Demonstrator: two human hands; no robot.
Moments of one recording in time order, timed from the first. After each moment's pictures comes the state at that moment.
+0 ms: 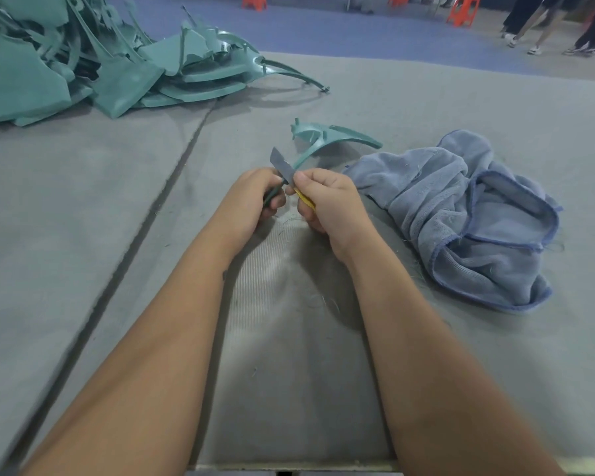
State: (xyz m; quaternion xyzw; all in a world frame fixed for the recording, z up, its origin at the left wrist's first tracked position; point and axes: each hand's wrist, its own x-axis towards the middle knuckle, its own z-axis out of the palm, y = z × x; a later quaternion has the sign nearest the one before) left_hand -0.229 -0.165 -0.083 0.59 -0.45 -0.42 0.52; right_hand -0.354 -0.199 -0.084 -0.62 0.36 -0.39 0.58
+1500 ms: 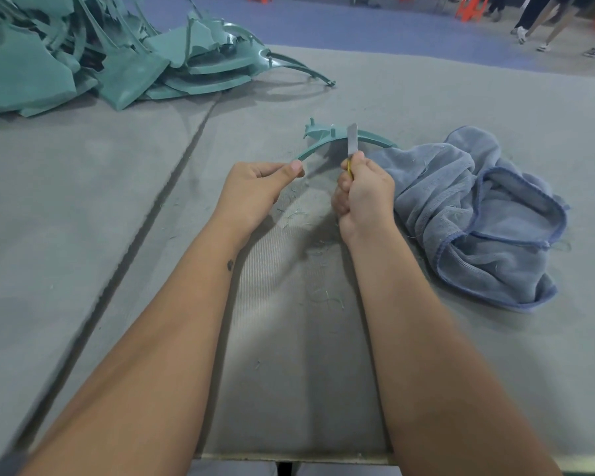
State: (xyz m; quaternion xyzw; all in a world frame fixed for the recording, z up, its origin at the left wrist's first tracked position) left_hand -0.224 -0.166 -0.096 0.58 -0.45 -0.34 0.58; right_hand -0.355 -0.217 -0.084 -0.34 0.40 -0.55 0.65
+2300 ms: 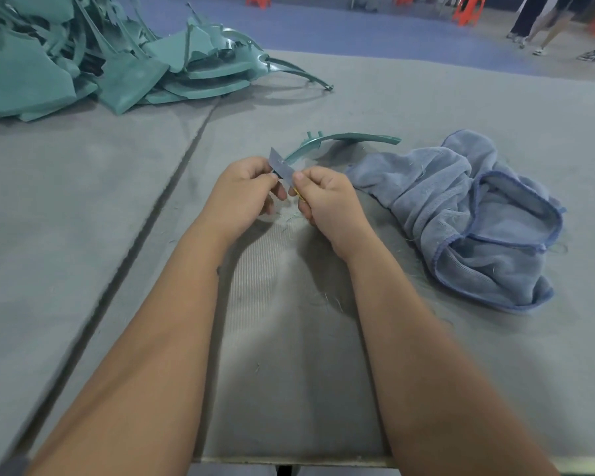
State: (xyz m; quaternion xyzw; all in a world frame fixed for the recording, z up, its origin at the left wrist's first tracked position) left_hand -0.216 -0.157 -0.084 0.61 -0.49 -0.34 0.53; right_hand -0.347 -0.204 -0.092 -0.67 0.37 -0.39 0.52
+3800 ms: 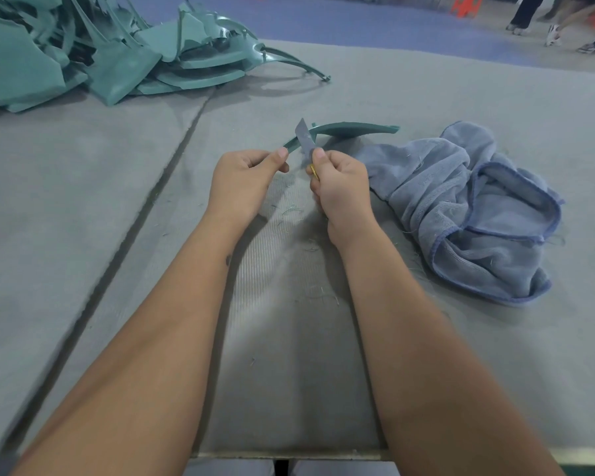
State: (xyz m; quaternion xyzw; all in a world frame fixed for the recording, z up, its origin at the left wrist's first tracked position) left_hand -0.227 -0.170 -0.090 0.64 -0.45 -0.25 0.57; right_hand -0.346 -0.212 -0.089 -0.56 0.43 -0.48 0.52
